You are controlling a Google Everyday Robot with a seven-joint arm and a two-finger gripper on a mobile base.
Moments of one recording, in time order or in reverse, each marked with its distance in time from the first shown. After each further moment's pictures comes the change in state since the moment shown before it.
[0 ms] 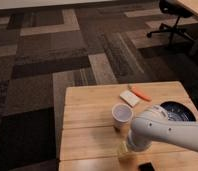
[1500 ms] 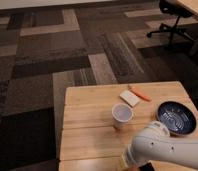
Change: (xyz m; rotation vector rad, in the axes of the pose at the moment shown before) arm 0.047 0.016 0.030 -0.042 -0.014 -0.113
